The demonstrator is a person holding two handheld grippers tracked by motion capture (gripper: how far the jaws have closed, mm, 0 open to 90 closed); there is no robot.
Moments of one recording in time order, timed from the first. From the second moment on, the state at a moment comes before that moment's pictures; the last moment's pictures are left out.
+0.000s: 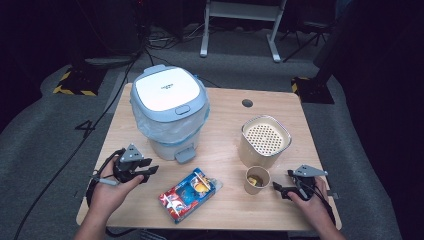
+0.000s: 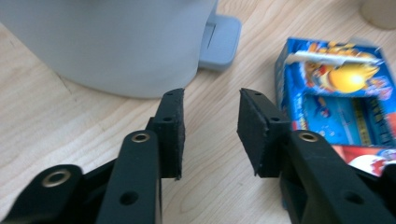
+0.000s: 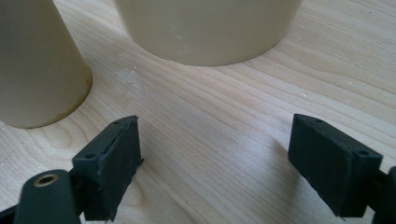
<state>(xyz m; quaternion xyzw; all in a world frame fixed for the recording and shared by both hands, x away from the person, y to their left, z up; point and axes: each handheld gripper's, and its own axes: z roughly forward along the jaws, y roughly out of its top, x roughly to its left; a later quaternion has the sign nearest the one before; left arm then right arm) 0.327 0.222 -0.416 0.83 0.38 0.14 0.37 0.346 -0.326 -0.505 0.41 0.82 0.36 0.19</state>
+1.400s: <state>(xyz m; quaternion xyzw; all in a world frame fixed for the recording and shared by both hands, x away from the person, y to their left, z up) 0.348 0.205 -0.299 0.74 0.33 0.20 0.55 0.345 -0.326 -0.504 0.41 0.82 0.36 0.19</state>
